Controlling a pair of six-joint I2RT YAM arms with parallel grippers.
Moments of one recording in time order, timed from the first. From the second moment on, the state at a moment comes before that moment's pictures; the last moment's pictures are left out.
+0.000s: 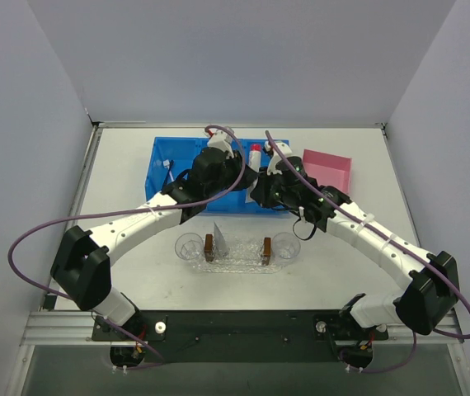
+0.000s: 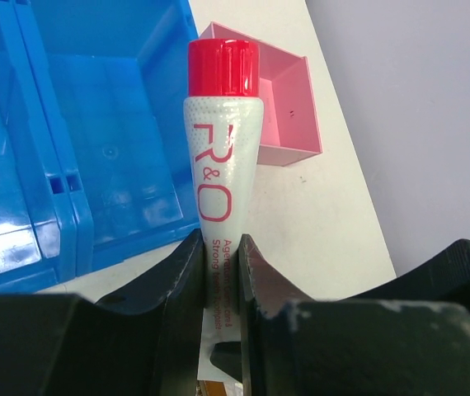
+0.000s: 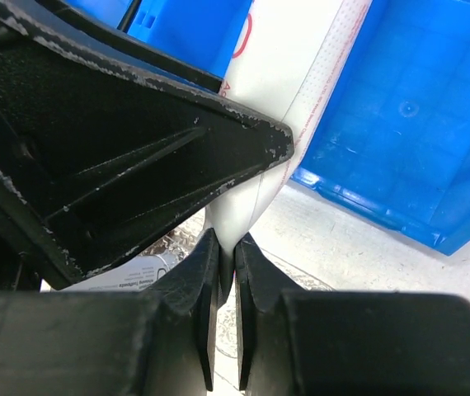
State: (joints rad) left arm -0.75 1.56 1.23 0.00 -0.05 -0.73; right arm 0.68 1.34 1.10 -0.32 0.02 0.37
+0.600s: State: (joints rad) left arm -0.65 1.52 1.25 0.06 0.20 -0.62; right arm 0.66 1.16 1.09 -0.43 0.00 0.33
